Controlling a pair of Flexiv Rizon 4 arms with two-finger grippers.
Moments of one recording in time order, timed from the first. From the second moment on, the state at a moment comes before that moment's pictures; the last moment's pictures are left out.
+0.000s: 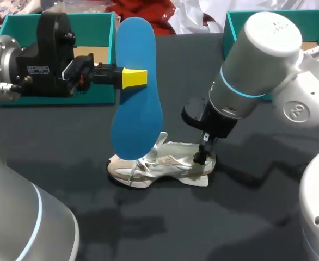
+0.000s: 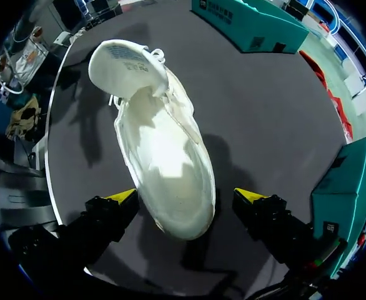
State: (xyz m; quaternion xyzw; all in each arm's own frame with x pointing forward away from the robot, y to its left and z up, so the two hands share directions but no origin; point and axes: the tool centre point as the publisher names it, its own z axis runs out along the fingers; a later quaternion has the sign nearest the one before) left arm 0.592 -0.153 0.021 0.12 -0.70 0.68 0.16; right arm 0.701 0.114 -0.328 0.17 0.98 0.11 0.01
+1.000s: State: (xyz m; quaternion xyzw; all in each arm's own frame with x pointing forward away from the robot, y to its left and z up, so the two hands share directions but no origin) left arm 0.592 -0.153 0.021 0.12 -0.70 0.68 0.16; right arm 0.718 0.147 -0.318 0.16 0.99 0.01 0.02
